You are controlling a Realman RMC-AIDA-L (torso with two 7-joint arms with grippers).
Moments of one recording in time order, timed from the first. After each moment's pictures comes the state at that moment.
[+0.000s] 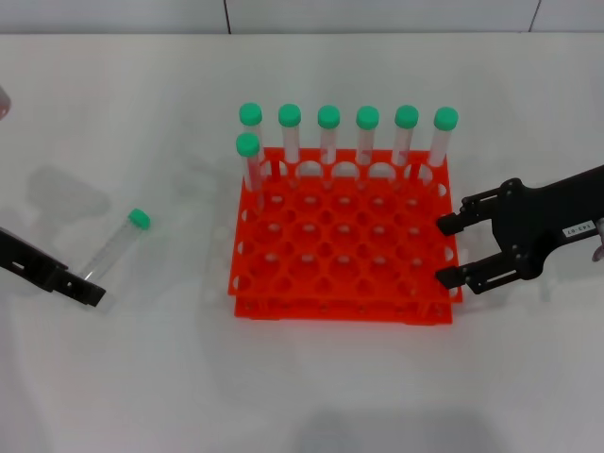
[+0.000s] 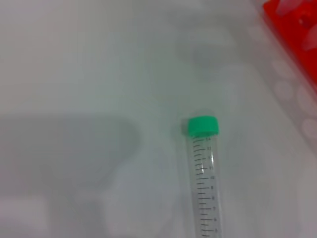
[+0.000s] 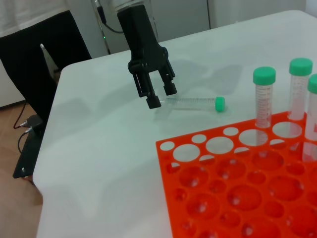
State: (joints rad) left arm -0.61 -2.02 0.85 1.02 2.77 1.64 -2.22; right arm 0.64 1.93 -1.18 -0.81 -1.95 -1.56 1.57
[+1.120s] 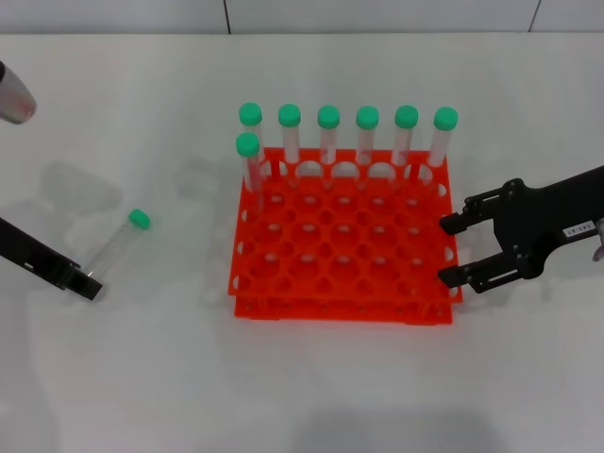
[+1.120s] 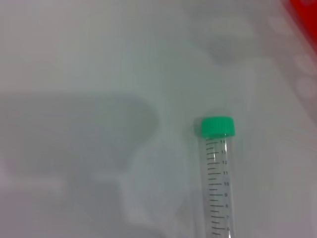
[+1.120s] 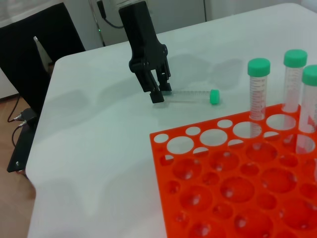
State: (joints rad) left arm -0.65 -2.02 0.90 0.95 2.81 1.58 -2.28; right arm 0.64 1.93 -1.18 -0.81 -1.97 -1.55 1.57
